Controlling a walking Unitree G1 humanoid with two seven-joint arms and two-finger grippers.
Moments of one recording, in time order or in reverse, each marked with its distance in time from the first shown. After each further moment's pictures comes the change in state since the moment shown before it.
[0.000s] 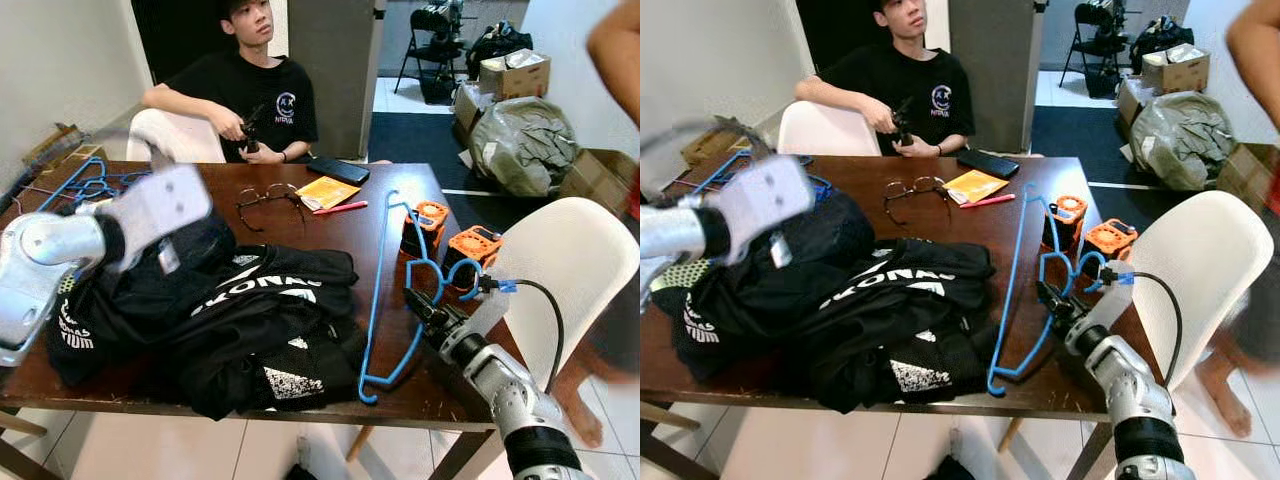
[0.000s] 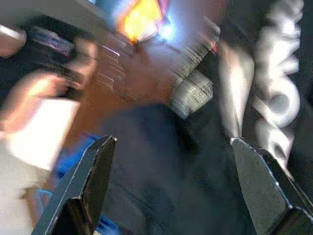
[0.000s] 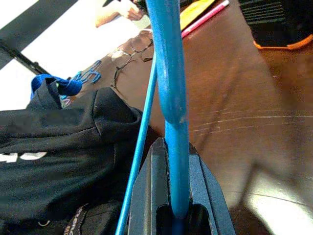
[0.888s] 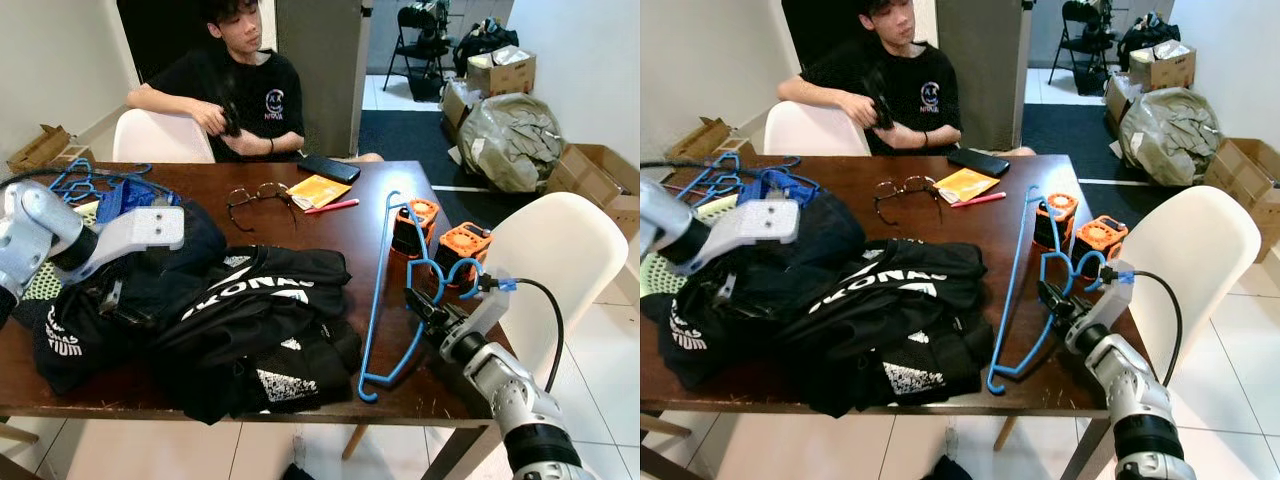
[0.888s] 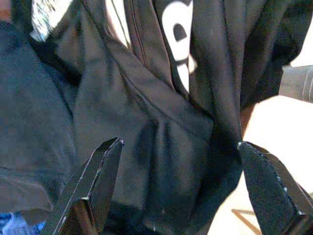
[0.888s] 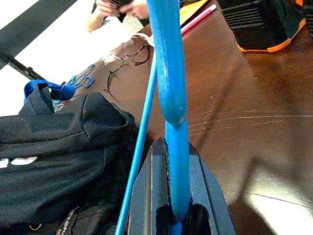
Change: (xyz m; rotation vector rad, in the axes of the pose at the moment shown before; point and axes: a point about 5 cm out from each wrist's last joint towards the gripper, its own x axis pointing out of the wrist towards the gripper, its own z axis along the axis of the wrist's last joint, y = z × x) left arm 0.010 0.012 -0.041 -0.059 0.265 -0.608; right arm 0.001 -0.001 0.001 0.002 0.003 -0.005
